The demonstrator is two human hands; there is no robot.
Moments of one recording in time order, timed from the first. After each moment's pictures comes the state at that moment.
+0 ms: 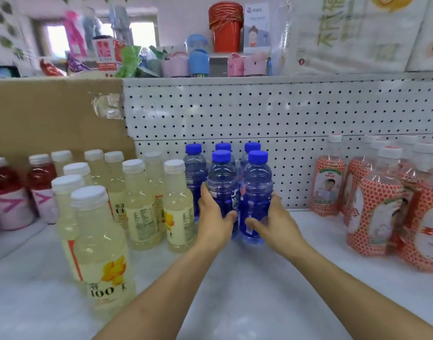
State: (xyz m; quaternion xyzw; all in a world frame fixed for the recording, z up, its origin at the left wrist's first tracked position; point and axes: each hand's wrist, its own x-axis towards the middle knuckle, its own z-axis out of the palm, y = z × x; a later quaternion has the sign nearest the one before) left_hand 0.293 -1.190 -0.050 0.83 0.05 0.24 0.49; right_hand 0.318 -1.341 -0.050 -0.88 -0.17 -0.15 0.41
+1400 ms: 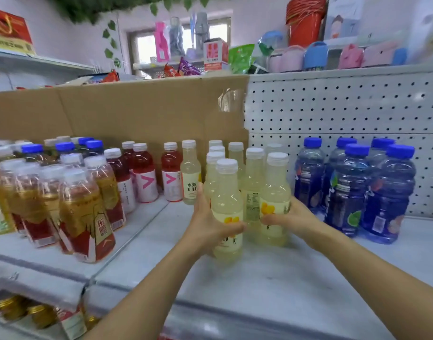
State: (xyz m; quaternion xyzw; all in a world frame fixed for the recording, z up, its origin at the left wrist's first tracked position) left_hand 0.154 -0.947 -0.050 0.81 0.06 0.24 0.54; right_hand 0.270 -1.137 -0.042 -0.77 -0.27 0.10 0.57
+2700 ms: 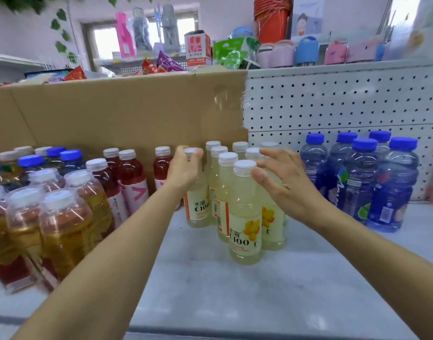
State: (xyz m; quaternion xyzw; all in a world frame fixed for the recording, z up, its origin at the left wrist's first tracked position) left_hand 0.247 -0.833 0.032 0.82 0.12 0.30 0.47; right_hand 0.224 -1.082 0.027 -0.84 -0.35 -0.23 0.35
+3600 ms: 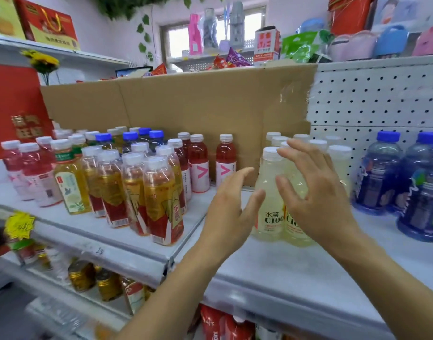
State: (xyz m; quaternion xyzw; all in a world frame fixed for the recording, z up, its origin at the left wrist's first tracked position) left_hand 0.057 -0.890 -0.014 0.86 0.01 0.37 0.35; right_hand 0.134 -1.034 0.013 -0.73 -0.42 -0.38 0.38
